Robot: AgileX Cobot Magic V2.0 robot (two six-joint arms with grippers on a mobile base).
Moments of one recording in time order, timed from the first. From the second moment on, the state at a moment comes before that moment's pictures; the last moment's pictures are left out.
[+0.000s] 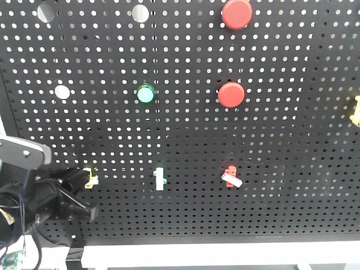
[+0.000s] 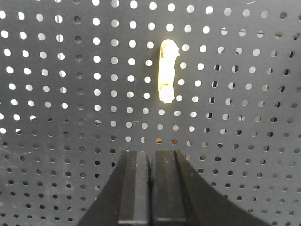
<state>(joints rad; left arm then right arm) -0.32 1.34 -0.82 0.01 -0.20 0.00 -0.01 0.85 -0.61 -0.19 -0.17 0.10</state>
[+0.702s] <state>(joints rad) -0.33 1.13 -0.82 -0.11 0.07 0.00 0.09 0.86 -0.61 -0.29 -0.17 0.18</state>
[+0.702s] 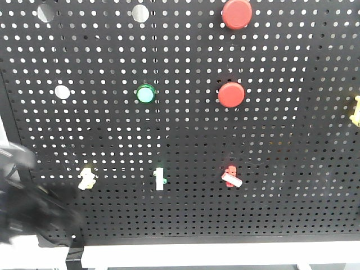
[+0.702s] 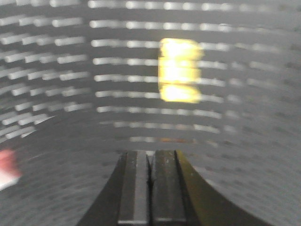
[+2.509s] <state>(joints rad) -0.33 0.97 -0.82 -0.11 0.10 0.00 0.46 1.45 -0.89 -0.28 -0.10 0.23</state>
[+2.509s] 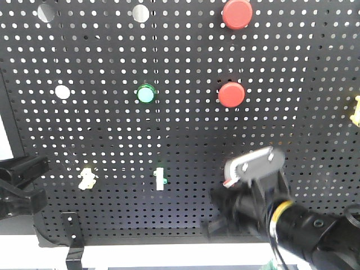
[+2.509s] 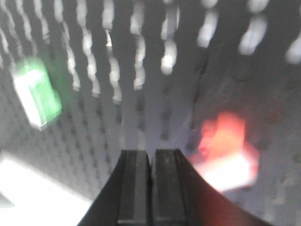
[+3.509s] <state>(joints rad) -0.33 0.97 -0.82 -0.11 0.09 0.01 0.48 1.29 -0.89 -0.27 -0.07 0.23</state>
